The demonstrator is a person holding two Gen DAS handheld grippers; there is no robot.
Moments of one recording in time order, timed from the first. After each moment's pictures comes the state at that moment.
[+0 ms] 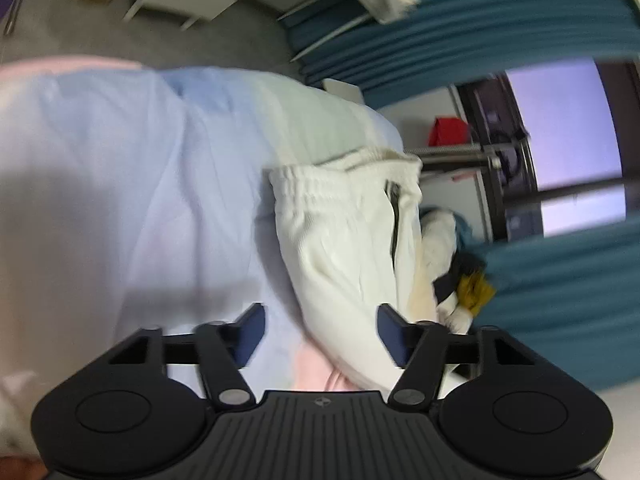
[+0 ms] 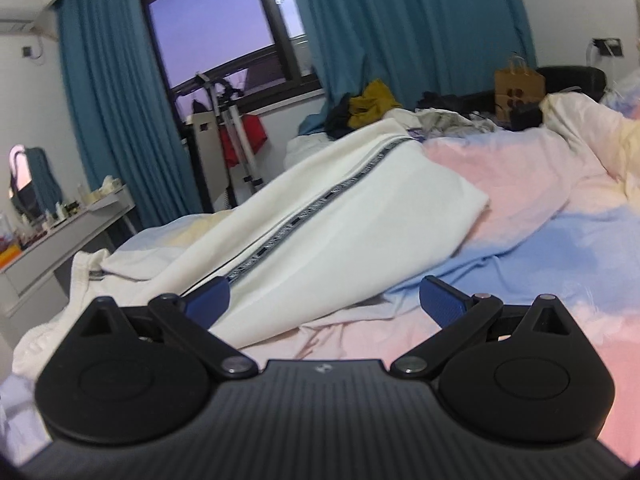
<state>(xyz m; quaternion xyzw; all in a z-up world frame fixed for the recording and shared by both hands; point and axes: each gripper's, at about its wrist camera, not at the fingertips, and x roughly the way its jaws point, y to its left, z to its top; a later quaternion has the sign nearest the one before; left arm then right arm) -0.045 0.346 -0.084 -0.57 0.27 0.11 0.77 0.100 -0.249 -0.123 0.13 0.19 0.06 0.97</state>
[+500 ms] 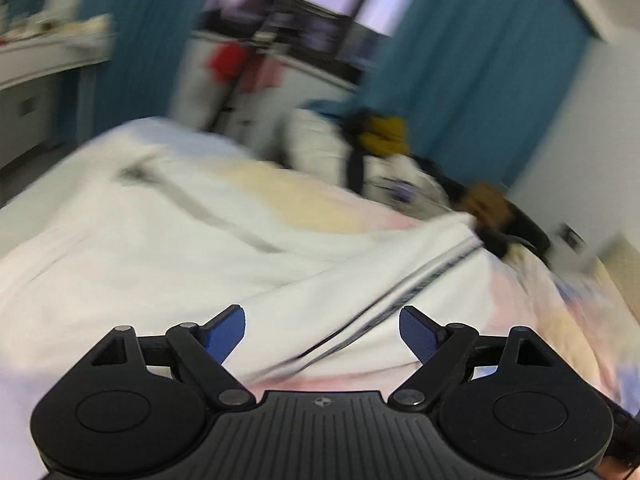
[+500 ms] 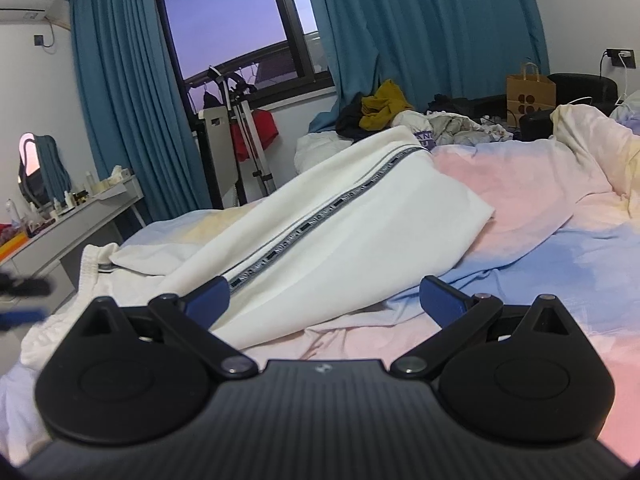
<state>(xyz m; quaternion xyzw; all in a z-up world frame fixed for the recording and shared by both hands) 0.102 0.174 -0.017 -0.17 0.29 -0.10 0.93 0.099 -0.257 -0.108 0.12 0.20 0.07 0.97</state>
